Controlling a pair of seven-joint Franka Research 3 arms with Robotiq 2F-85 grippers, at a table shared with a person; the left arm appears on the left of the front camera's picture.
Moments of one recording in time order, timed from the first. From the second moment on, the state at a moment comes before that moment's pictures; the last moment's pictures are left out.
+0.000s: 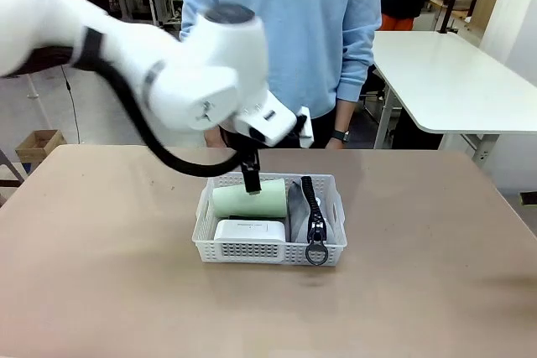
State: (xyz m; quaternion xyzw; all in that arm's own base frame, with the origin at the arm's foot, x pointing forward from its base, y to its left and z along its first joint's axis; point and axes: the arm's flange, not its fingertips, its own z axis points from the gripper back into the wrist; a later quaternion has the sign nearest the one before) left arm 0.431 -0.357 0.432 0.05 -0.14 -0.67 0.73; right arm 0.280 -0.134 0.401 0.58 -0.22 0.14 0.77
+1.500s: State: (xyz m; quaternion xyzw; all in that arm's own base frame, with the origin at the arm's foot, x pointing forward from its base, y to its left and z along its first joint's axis) left arm 0.350 0.140 0.412 -0.47 -0.29 -0.30 0.77; right arm 0.279 -0.134 0.401 0.58 -0.22 0.14 0.77
